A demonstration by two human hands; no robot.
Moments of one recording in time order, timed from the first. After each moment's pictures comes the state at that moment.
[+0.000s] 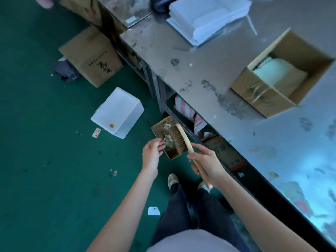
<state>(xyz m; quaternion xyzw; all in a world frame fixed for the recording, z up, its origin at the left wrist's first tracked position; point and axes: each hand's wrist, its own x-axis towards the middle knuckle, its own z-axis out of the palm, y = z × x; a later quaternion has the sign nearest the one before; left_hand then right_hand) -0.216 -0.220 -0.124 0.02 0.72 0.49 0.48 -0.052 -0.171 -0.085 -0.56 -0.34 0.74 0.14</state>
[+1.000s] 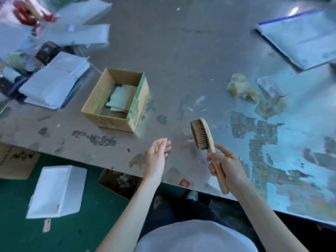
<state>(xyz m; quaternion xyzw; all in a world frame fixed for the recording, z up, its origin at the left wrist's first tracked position) 0.116 -0.129 -0.041 0.37 0.63 0.38 0.57 0.296 -0.191 -0.013 -0.62 -0.16 0.59 0.48</state>
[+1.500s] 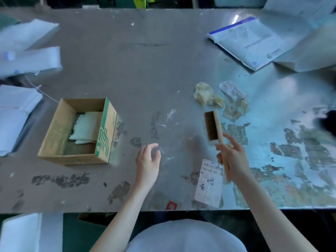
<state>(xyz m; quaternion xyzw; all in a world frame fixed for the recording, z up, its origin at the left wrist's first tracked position) 0.144 -0.074 -0.064 0.69 0.56 0.24 0.39 0.362 -0.167 -0.004 -0.69 -0.08 0.43 0.58</state>
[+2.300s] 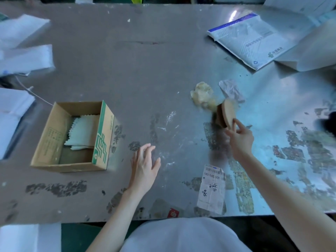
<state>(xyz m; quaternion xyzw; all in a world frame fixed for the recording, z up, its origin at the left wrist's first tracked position) 0.128 -0.055 -0.082 0.82 0.50 0.14 0.25 0.426 -0.116 -0.045 -0.84 -0.14 0.24 0.48</state>
